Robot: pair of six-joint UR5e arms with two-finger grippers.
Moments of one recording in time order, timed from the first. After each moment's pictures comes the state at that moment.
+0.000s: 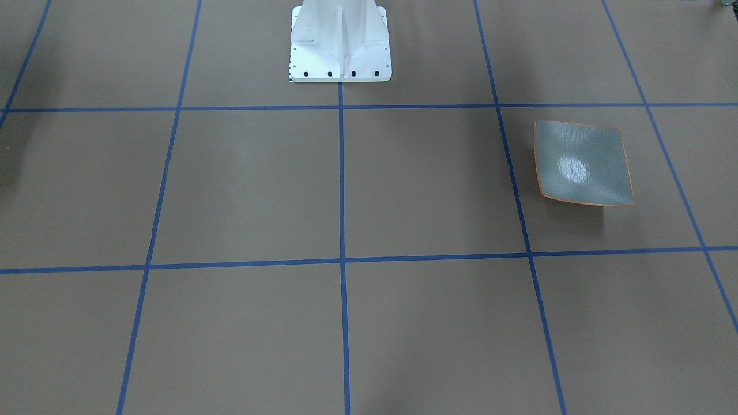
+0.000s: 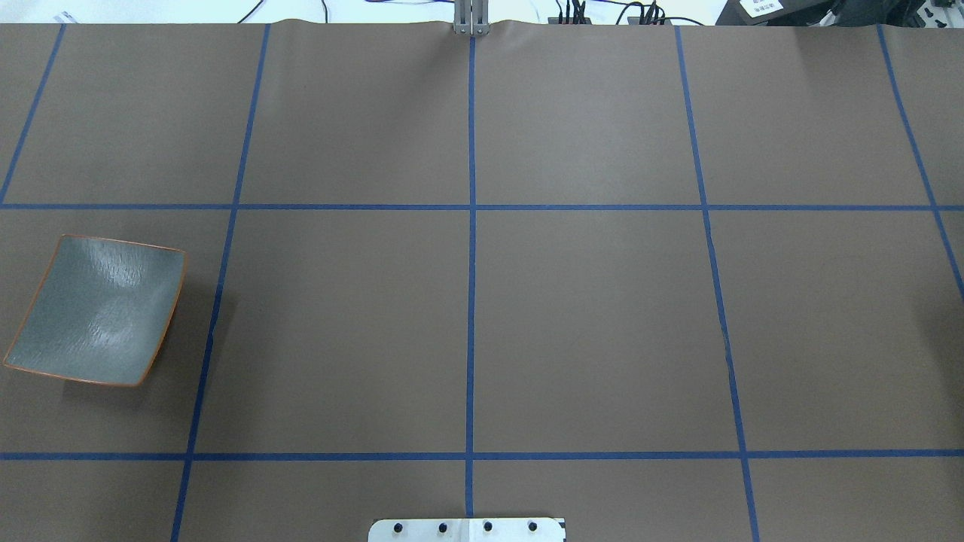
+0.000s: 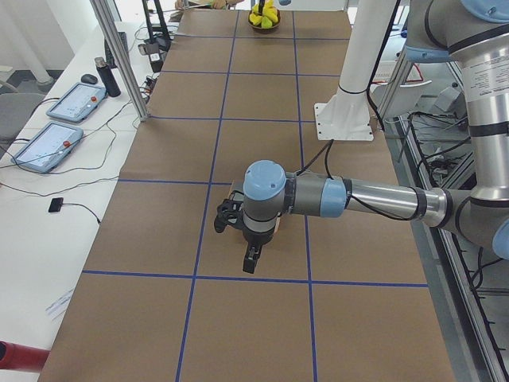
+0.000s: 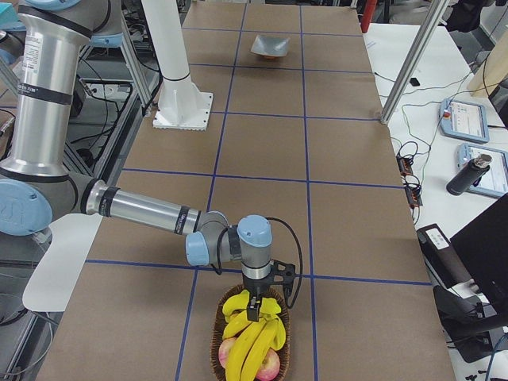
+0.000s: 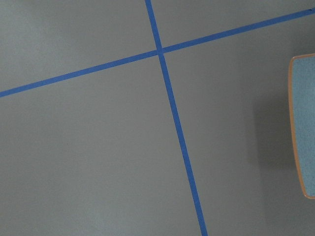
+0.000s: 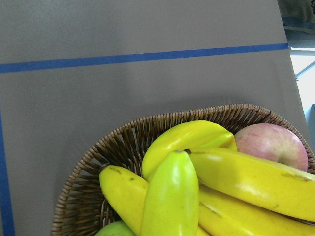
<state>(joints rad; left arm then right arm) -1.60 -1.30 -1.97 -1.52 -2.29 0.20 1.43 -1.79 1.51 -1.16 1.98 0.35</state>
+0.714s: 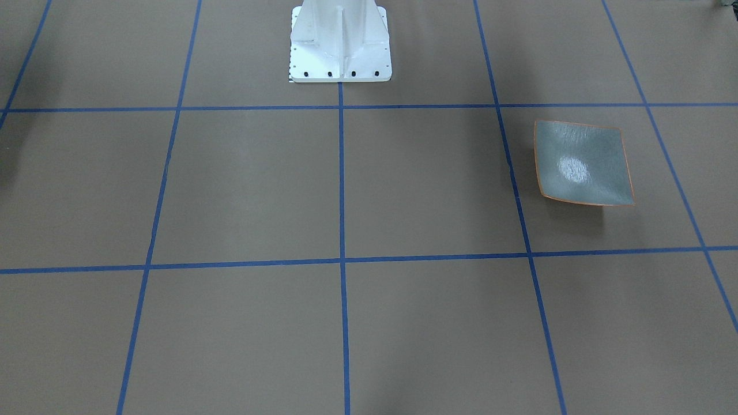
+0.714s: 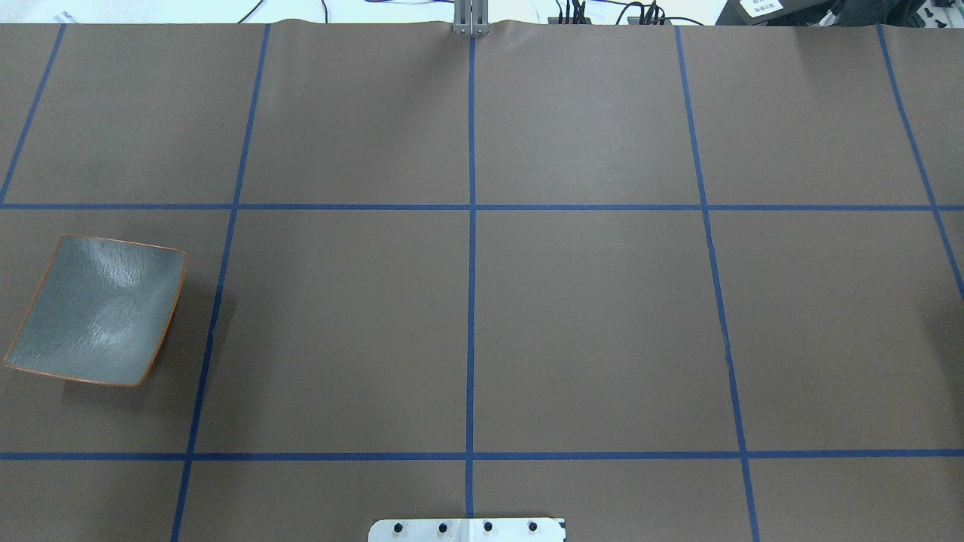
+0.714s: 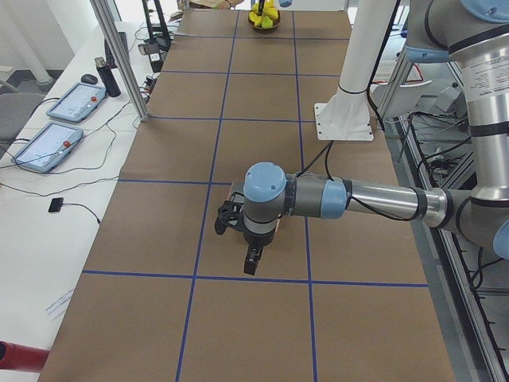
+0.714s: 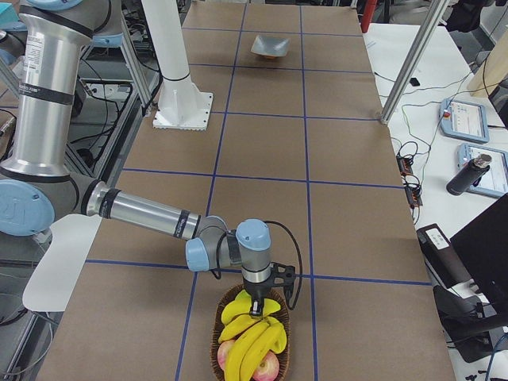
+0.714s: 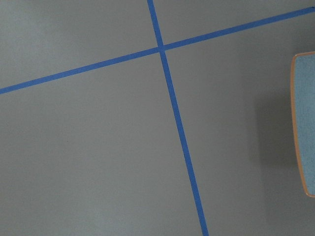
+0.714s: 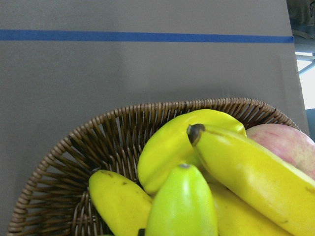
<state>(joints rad) -1.60 -1.30 -1.96 -1.52 -2.29 0.20 1.42 -1.79 1.50 -1.10 1.98 0.33</state>
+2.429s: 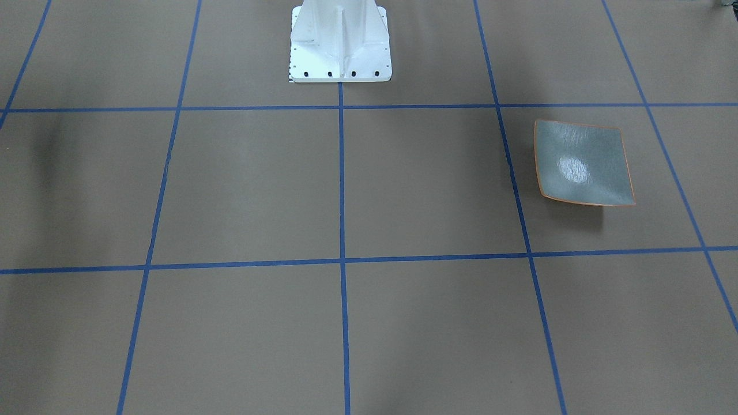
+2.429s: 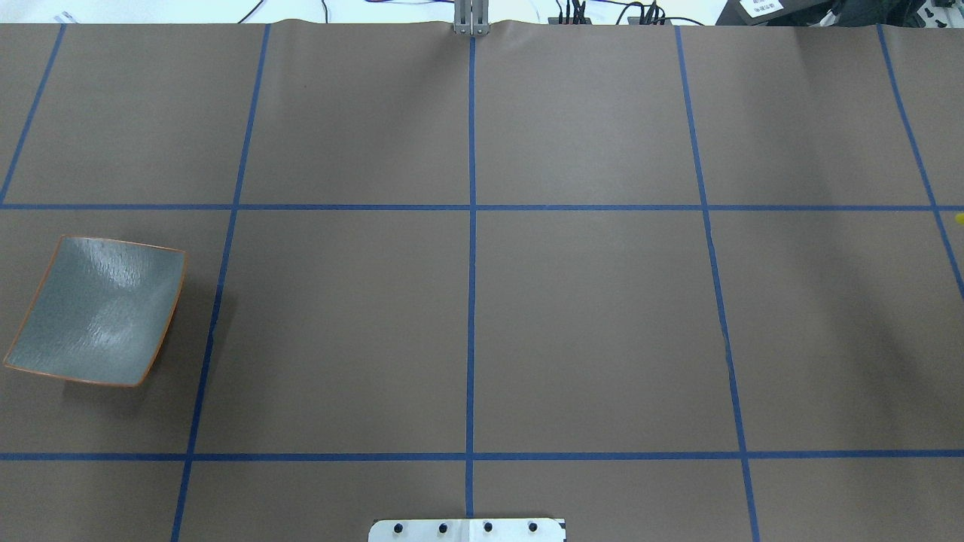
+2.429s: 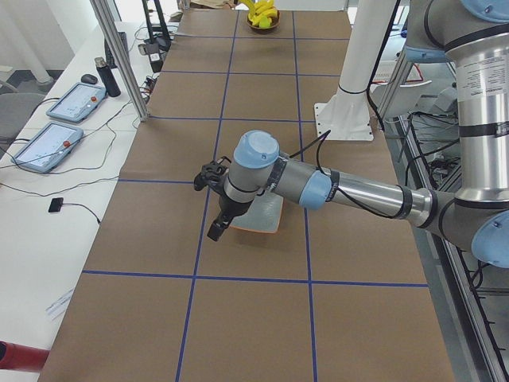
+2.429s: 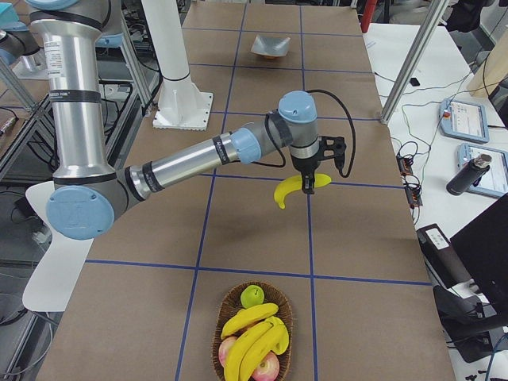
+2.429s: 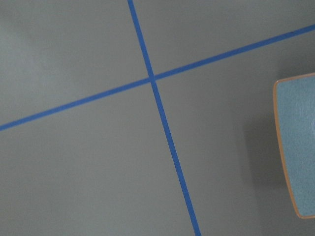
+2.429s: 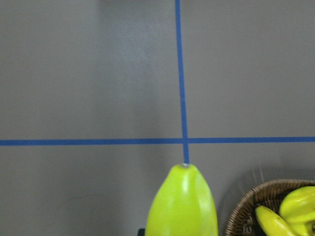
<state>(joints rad) -1.59 -1.43 -1.97 -1.79 -2.32 0.20 1.40 -1.46 1.93 -1.49 2.29 0.61</state>
